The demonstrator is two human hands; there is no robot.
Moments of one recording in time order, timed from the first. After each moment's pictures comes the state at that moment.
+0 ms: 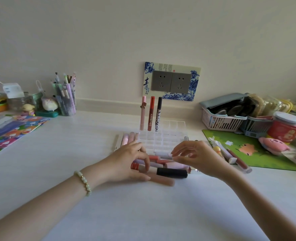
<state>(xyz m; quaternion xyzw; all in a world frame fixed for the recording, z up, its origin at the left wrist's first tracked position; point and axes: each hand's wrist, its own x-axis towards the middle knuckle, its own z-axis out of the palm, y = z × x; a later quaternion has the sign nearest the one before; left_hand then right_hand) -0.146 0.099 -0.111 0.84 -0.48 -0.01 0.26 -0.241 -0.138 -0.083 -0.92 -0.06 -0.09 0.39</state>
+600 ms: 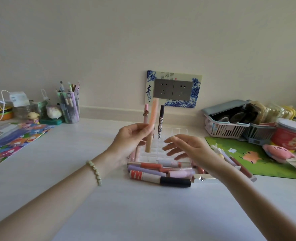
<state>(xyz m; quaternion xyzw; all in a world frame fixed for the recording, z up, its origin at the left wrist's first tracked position) -0.144 0.076 -0.056 0.66 -0.26 -0.09 0.70 -0.225 -0.112 -0.054 -0.84 -0.07 -0.09 0.54</state>
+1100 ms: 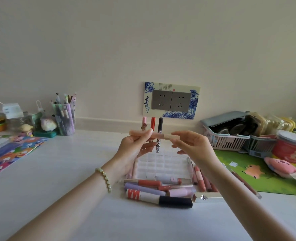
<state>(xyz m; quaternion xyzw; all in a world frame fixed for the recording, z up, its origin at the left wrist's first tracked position) -0.112 0.048 -0.056 0.57 -0.16 -0.13 0.80 -0.194 -0.119 -0.036 -0.78 0.00 -0.24 0.57</state>
